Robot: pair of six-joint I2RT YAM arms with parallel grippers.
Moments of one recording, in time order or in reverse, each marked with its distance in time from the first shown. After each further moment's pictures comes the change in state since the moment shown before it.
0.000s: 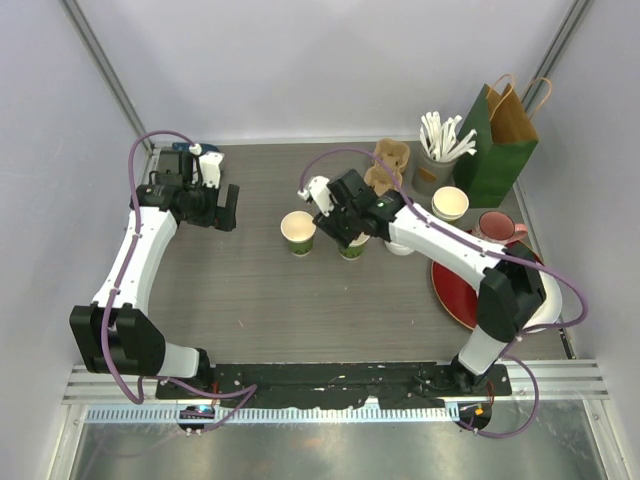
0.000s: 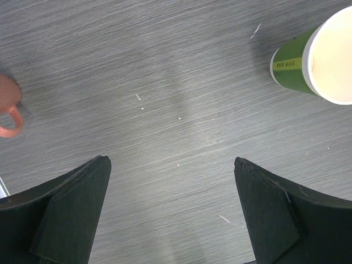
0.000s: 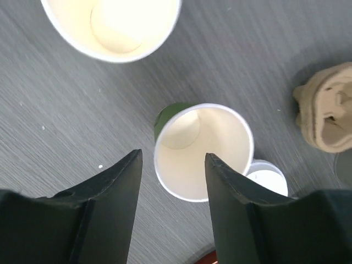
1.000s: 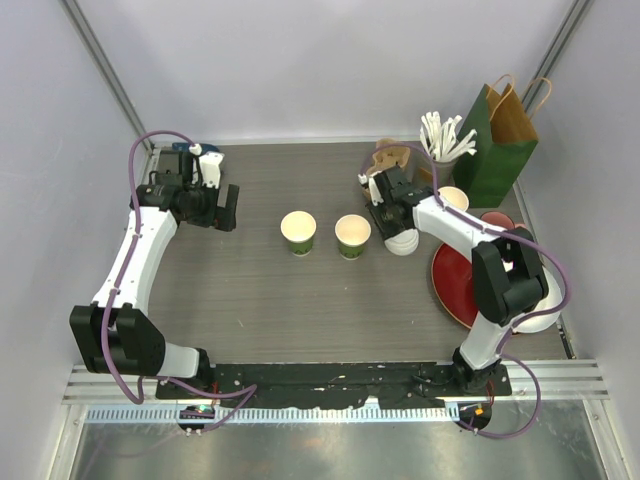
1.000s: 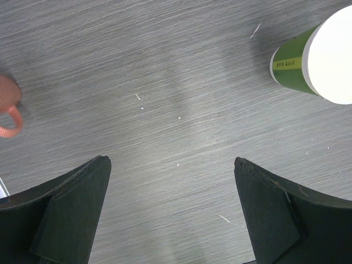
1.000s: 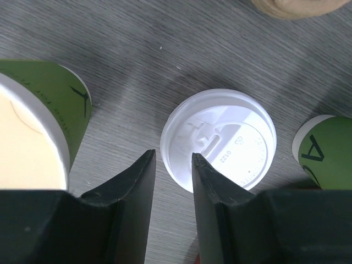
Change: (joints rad) left arm 0.000 0.000 0.000 -0.001 0.001 0.002; right arm -0.307 0.039 -0.159 0.079 0.047 0.242
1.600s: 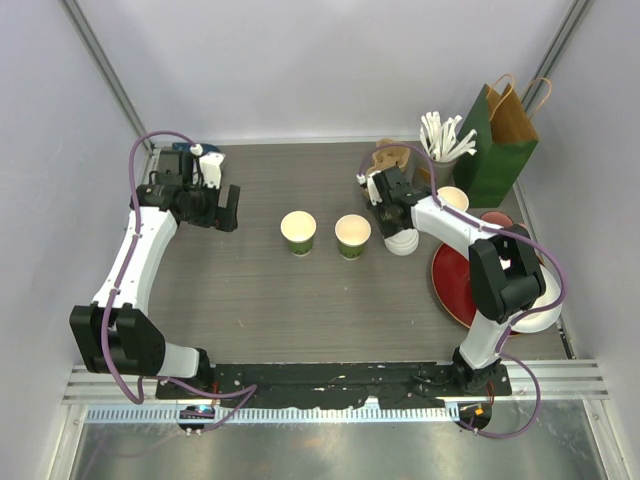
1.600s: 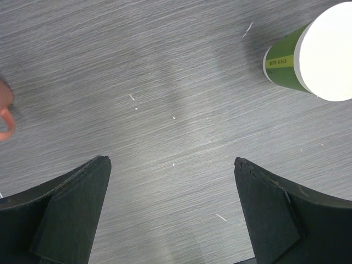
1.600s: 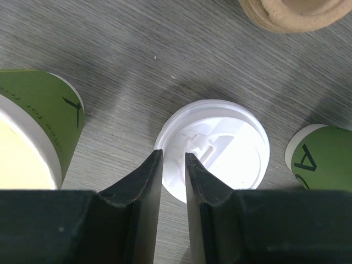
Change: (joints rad) left arm 0.000 0.000 0.000 -0.002 0.019 0.001; right arm 0.000 0.027 0.000 0.032 0.014 -0.028
